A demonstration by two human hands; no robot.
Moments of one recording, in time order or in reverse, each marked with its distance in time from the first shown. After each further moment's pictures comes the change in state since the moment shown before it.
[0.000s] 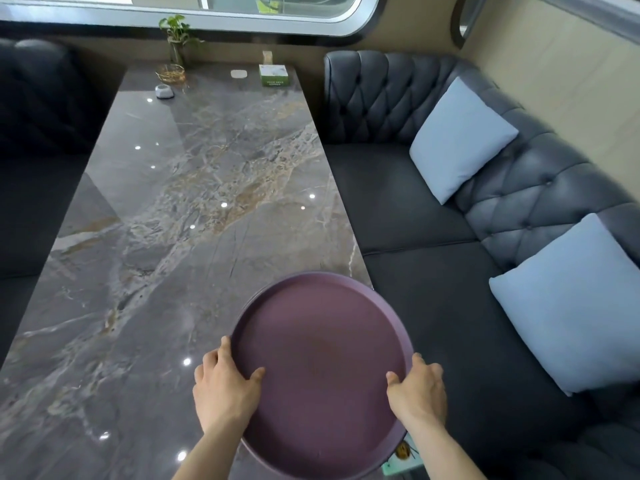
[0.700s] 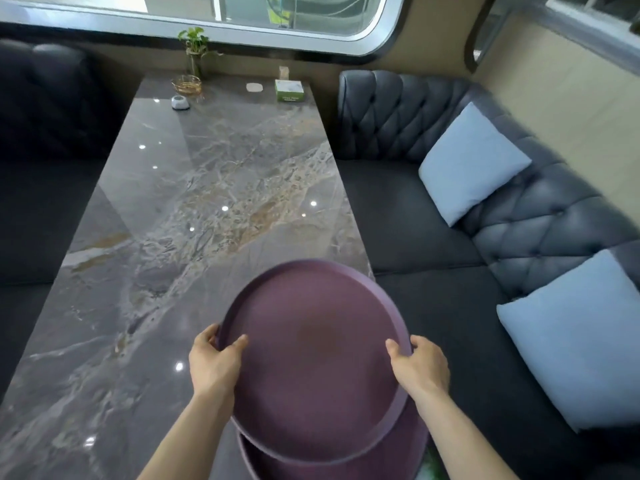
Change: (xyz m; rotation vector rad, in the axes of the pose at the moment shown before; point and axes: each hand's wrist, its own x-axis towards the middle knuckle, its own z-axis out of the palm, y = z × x) left_hand 0.084 0.024 -0.044 -0.843 -0.028 -0.237; right_hand 0.033 -0.087 -0.030 0.132 -0.006 -0.052
